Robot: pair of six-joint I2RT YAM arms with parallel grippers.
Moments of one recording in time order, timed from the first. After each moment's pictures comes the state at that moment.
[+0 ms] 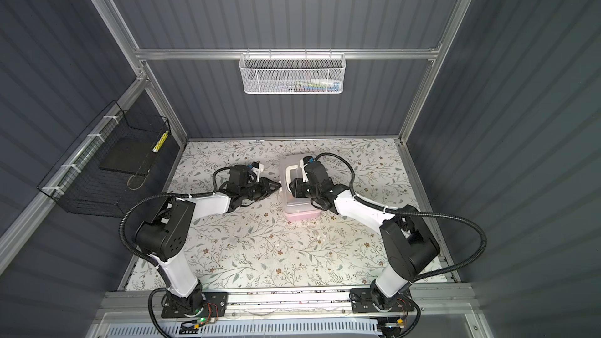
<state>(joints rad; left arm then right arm) -0.42 1.82 0.92 0.33 0.56 -0.84 0.62 1.62 1.03 -0.06 -0.14 0.56</state>
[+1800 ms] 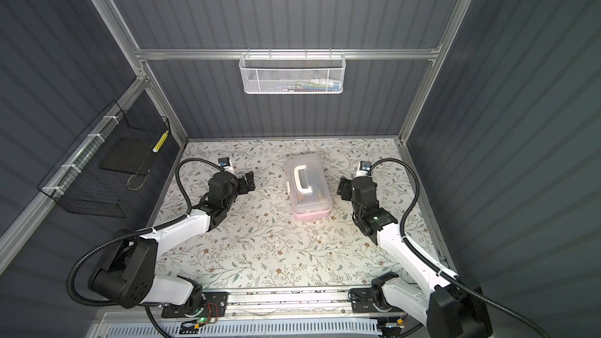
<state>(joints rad) -0.42 1.42 0.69 0.36 -0.30 -0.28 0.37 1.06 0.61 0.05 0.38 0.29</state>
